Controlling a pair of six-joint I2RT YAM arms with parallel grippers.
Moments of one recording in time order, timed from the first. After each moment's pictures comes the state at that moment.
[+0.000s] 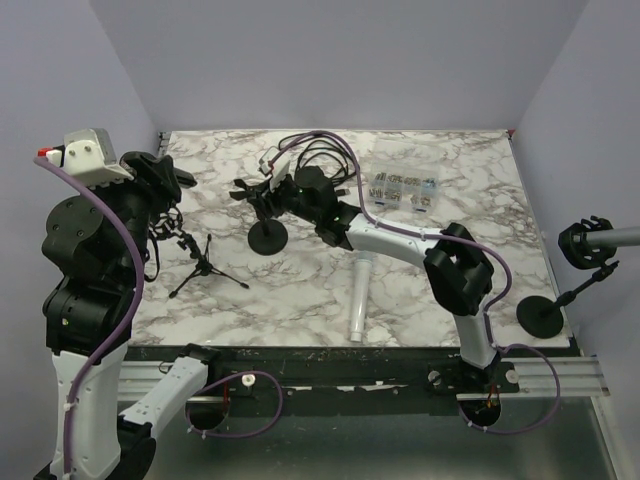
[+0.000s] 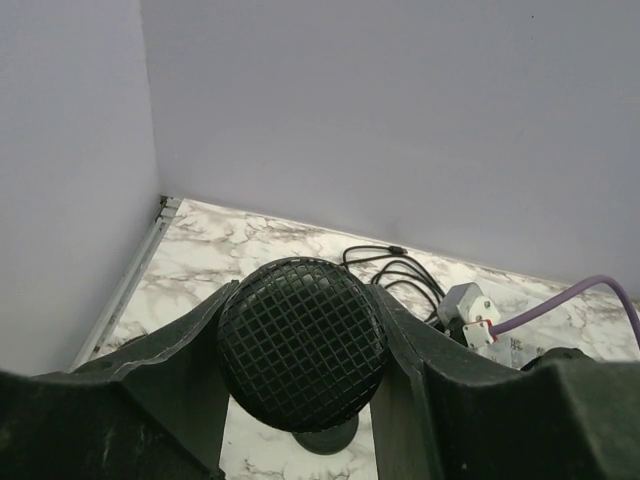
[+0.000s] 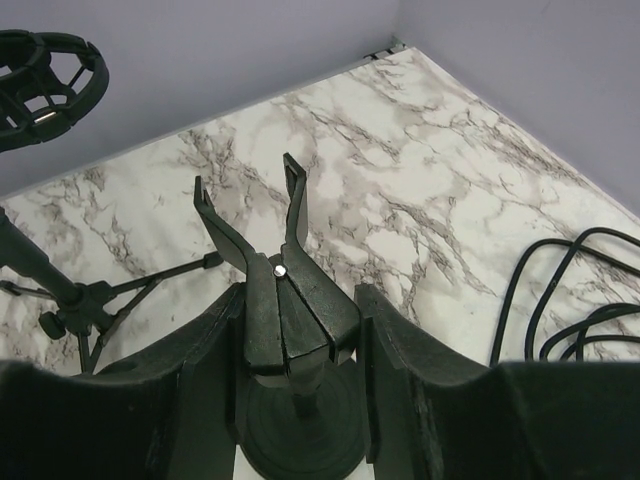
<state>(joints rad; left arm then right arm) -0.25 0.82 1.57 -0.67 -0.33 -0.22 0.91 2.05 1.57 0.35 -0.09 -0.08</state>
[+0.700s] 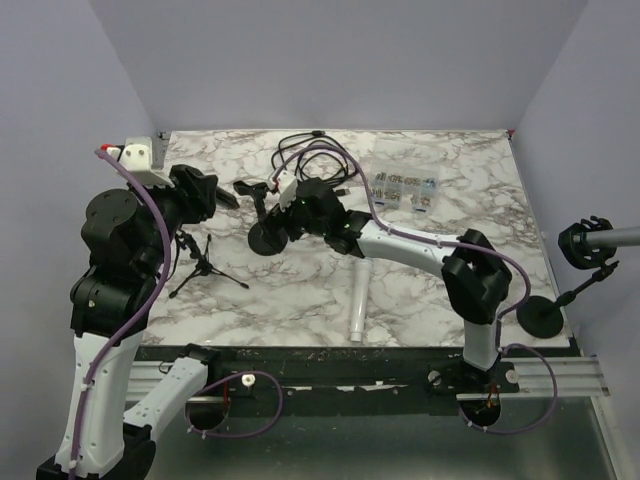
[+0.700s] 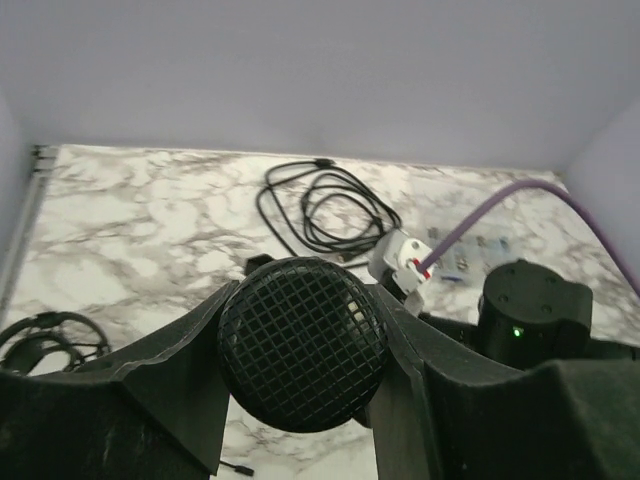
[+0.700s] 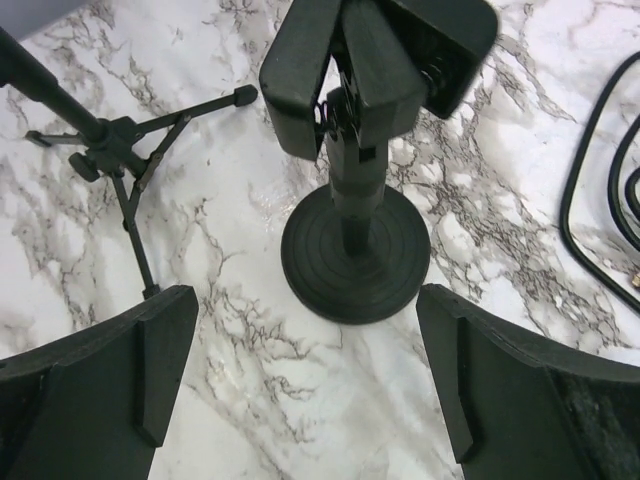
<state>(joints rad) -0.25 0.80 1.40 -0.65 -0.12 -0.26 0.92 1.96 1.48 0.06 -0.10 -0.02</state>
